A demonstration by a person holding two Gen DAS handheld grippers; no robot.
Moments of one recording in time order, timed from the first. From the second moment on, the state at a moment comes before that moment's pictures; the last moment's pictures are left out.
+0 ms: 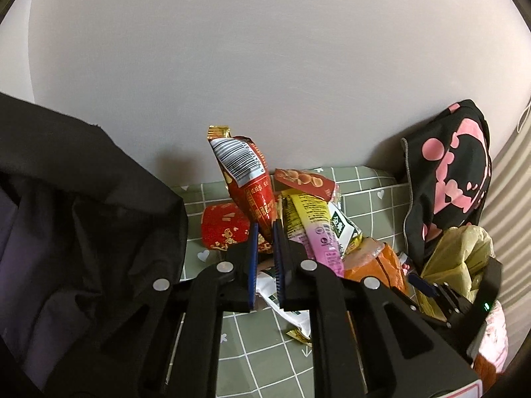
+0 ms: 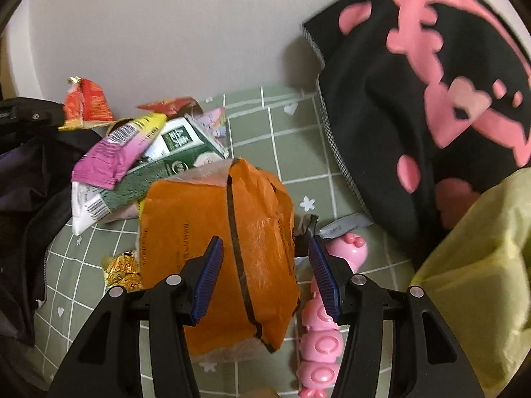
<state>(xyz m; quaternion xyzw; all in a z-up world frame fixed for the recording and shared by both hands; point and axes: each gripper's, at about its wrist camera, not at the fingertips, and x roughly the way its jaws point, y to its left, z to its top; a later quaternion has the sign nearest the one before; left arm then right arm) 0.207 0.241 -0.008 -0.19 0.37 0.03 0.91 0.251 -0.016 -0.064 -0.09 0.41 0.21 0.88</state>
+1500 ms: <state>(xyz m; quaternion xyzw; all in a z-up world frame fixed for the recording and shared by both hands) 0.198 0.275 0.025 -0.21 0.32 0.03 0.92 0.244 -0.059 0.073 -0.06 0.35 0.17 0.92</state>
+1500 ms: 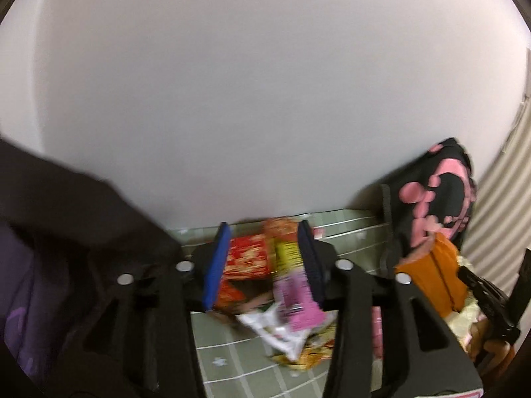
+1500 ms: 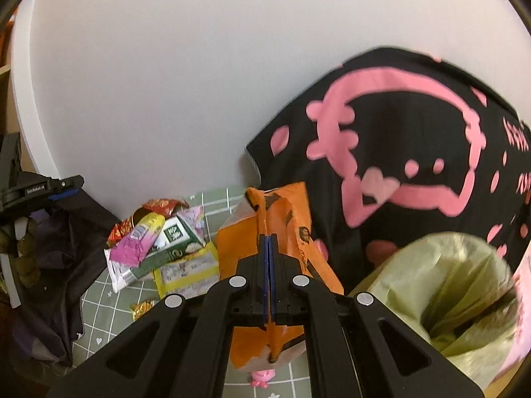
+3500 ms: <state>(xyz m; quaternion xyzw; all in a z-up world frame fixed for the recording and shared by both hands) 0.276 -0.073 0.109 -0.04 0.31 -0.35 0.88 0.201 -0.213 0.213 -0.07 0.24 -0.06 0.97</state>
